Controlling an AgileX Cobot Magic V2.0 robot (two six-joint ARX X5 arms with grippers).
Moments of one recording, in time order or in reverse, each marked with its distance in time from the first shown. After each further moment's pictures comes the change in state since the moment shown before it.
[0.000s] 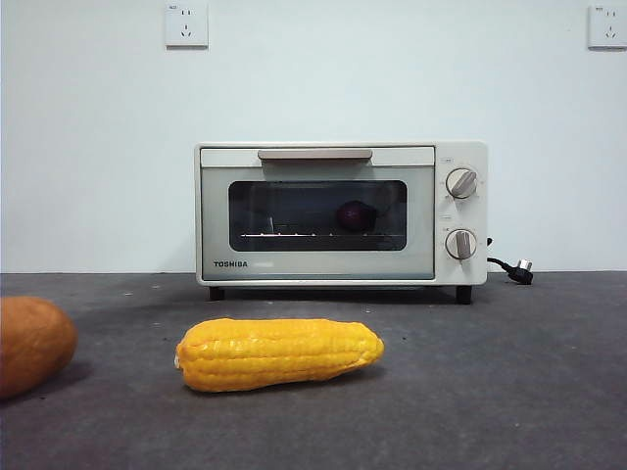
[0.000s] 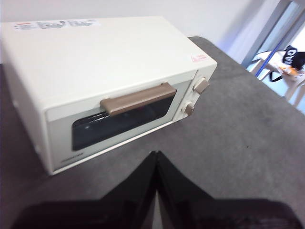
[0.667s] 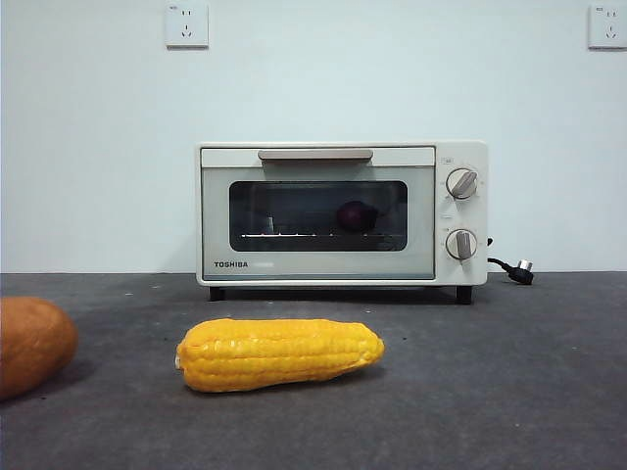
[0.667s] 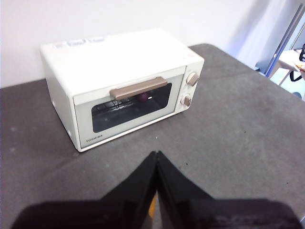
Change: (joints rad) left arm -0.031 -0.391 0.000 -0.315 -0.110 0.057; right arm 0.000 0.000 0.000 0.000 0.055 -0.004
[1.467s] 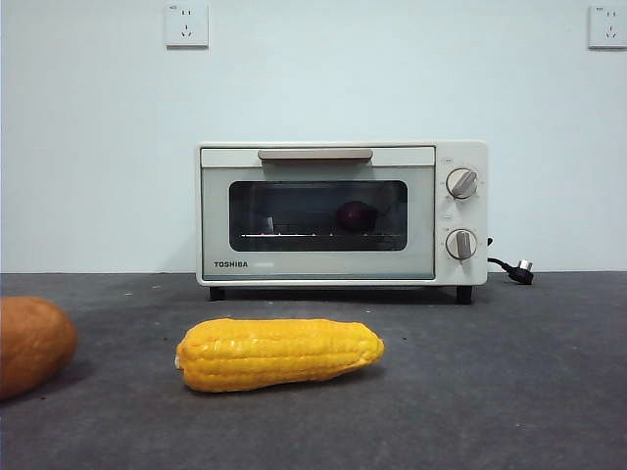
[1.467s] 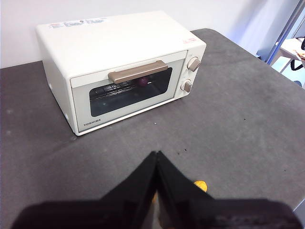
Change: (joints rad) left arm 0.000 0.011 0.000 -0.051 0.001 0.000; right arm 0.000 0.000 0.000 0.000 0.000 0.000
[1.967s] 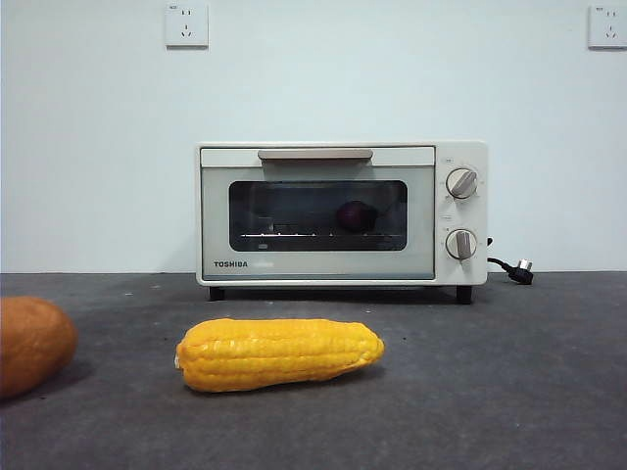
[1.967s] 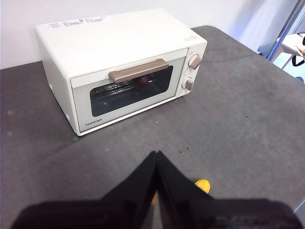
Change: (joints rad) left arm 0.000 0.013 0.000 0.005 0.000 0.025; right arm 0.000 0.000 0.000 0.000 0.000 0.000
